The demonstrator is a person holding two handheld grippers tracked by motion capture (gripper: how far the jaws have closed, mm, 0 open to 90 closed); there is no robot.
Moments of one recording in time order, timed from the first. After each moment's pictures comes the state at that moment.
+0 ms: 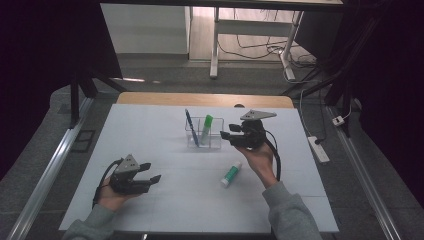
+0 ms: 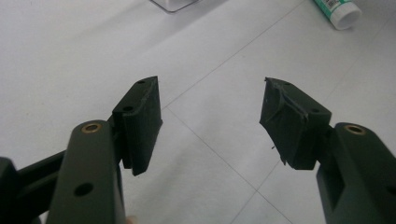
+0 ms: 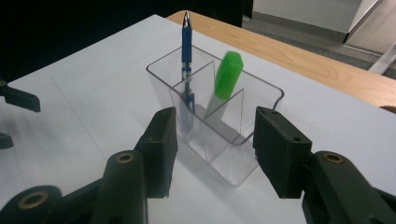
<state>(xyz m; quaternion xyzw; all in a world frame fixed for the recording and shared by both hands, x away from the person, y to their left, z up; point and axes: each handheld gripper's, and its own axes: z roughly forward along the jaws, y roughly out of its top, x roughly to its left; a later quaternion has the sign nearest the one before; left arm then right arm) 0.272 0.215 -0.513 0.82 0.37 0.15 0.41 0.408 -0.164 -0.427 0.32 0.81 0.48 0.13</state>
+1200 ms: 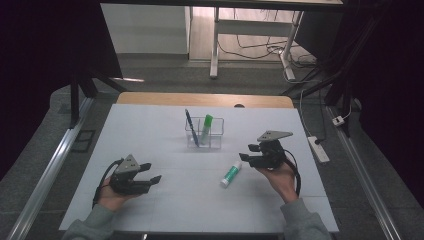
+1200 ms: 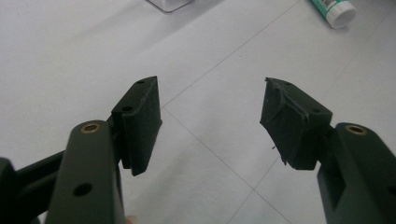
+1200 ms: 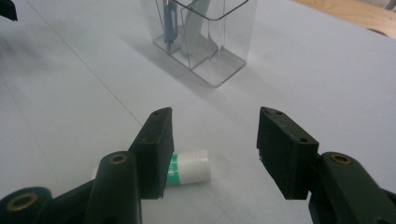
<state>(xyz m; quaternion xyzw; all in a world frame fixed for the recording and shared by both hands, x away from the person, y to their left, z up) 0.271 0.214 -0.512 0.82 0.37 0.15 0.41 0.373 -0.220 -0.455 0.32 0.85 0.40 0.13</state>
